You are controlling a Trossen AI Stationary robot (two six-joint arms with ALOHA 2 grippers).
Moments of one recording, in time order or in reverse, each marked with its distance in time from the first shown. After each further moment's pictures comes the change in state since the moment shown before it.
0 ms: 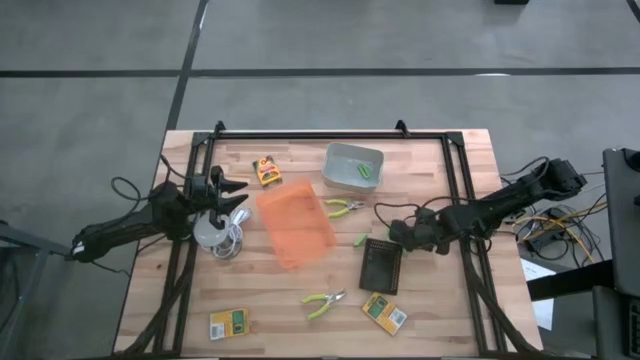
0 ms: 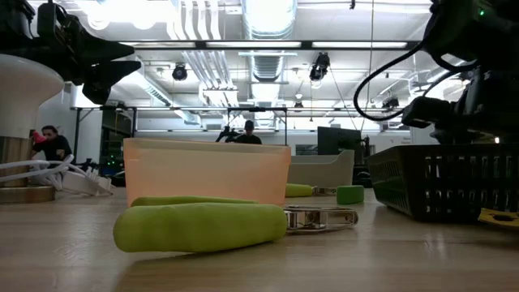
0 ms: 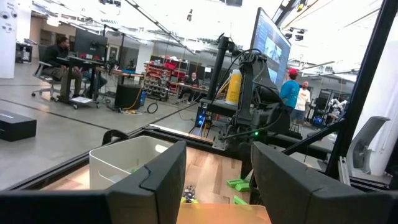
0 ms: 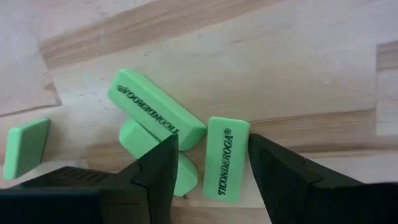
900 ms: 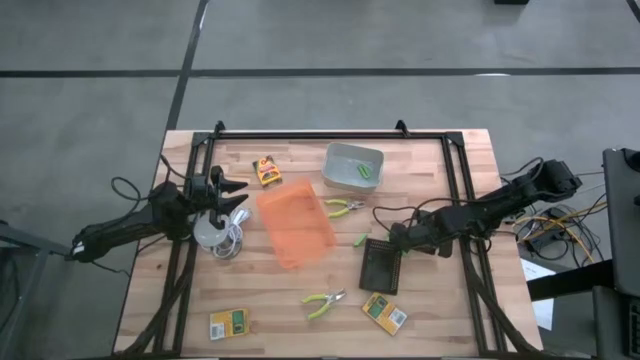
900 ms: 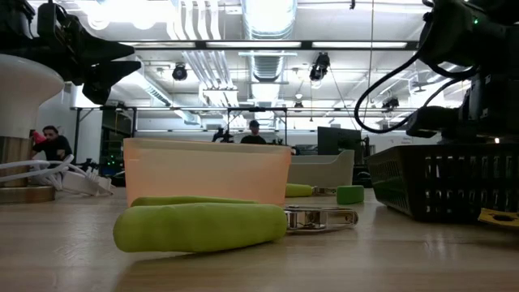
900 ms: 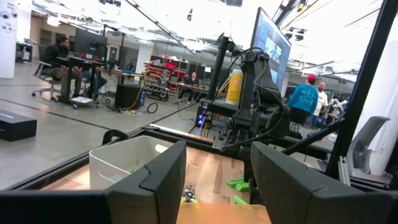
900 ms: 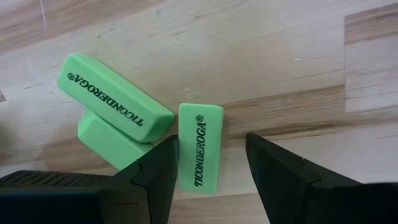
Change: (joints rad) left arm 0.000 0.000 0.000 0.000 0.000 0.000; right arm -0.003 0.066 0.027 -0.052 -0.095 0.020
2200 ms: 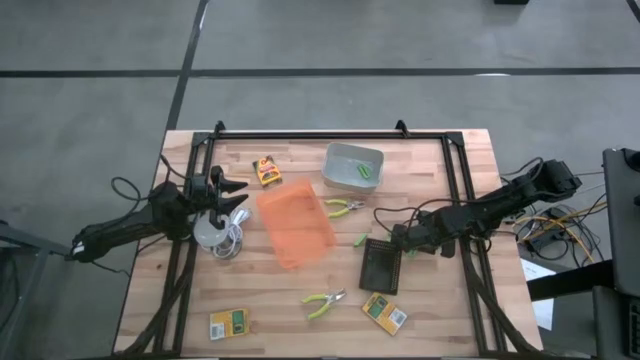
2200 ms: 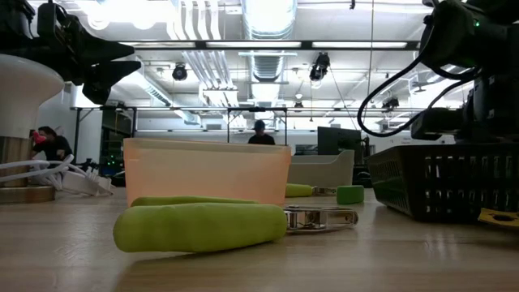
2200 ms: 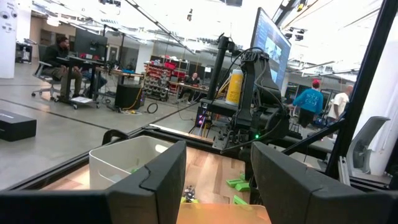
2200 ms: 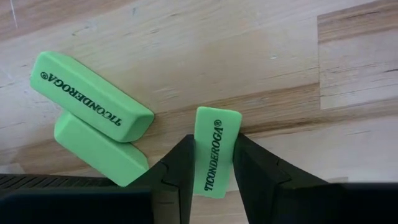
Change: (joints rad) left arm 0.000 0.000 0.000 0.000 0.000 0.000; right arm 0.001 0.002 0.006 -0.045 -0.028 -0.005
